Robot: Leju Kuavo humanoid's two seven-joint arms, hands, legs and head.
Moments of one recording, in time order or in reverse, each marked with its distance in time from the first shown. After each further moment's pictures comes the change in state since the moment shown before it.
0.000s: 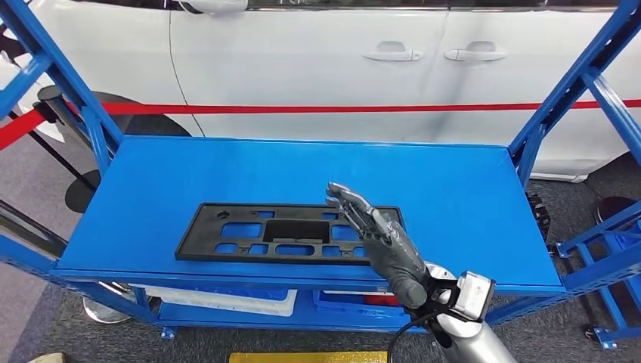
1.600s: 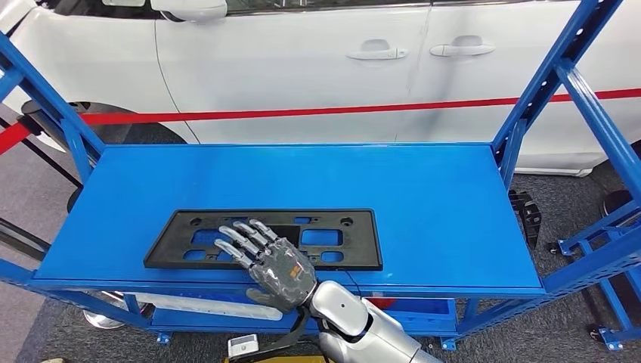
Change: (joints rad) left arm 0.005 -0.016 -0.006 0.000 -0.112 -0.005 -0.001; right arm -0.208 0.294 0.435 0.647 1.214 -0.829 0.365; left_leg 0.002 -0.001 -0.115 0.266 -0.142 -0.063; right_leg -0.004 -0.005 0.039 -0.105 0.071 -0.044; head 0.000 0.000
